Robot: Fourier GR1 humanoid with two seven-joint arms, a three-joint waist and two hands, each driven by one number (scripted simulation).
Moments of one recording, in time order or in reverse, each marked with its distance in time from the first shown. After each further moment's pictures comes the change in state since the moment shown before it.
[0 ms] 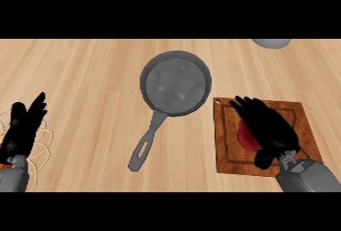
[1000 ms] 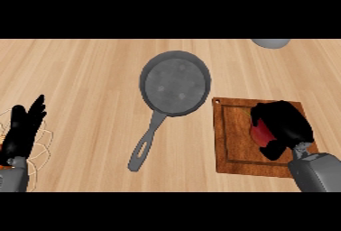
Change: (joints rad) left arm -0.003 -0.018 0.039 0.042 -0.028 -0.025 -0.045; right arm -0.006 -0.001 -0.143 0.115 0.118 -0.101 -0.199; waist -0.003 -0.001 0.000
